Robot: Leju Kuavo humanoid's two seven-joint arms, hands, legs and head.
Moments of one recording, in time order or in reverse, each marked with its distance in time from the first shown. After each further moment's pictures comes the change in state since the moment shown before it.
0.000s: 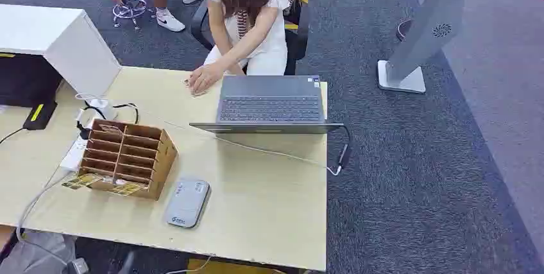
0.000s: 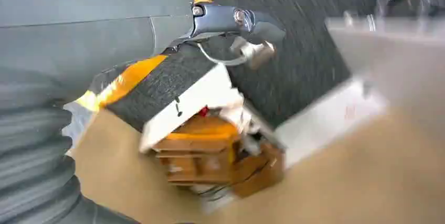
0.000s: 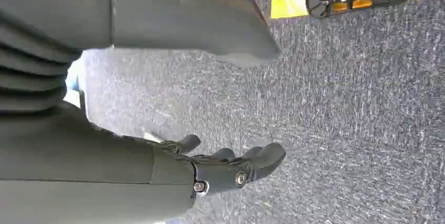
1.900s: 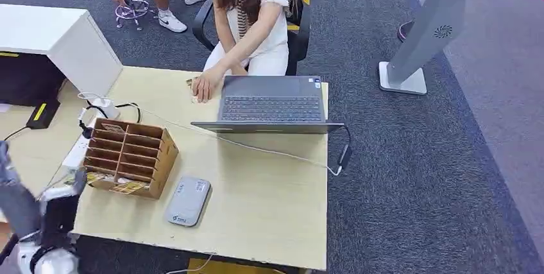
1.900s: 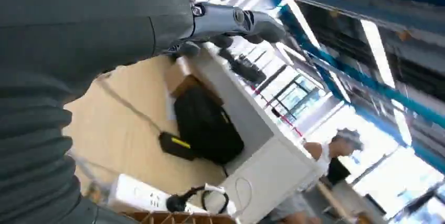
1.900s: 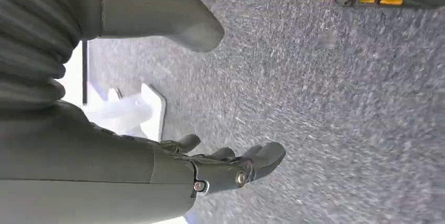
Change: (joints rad) left arm 0.067 -0.128 -0.130 -1.240 -1.340 0.651 -0.048; right arm -0.008 -0.023 0.064 0.000 0.169 0.118 -0.013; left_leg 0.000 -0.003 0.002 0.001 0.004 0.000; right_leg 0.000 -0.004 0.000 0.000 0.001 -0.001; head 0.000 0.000
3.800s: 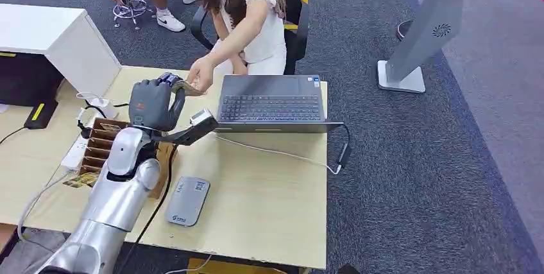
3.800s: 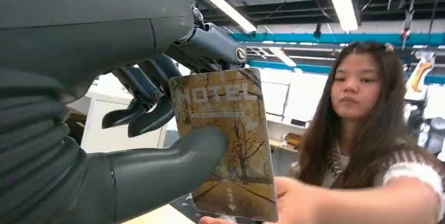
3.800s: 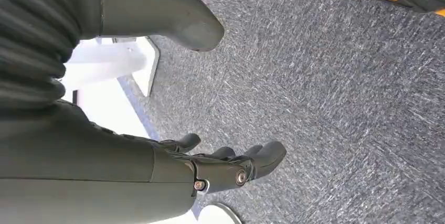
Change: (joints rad) left arm -0.458 0.162 -0.700 0.403 -0.353 0.001 0.401; right arm -0.051 0.000 0.118 0.005 0.105 0.061 0.005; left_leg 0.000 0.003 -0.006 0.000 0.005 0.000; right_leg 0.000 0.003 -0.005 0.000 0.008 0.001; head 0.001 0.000
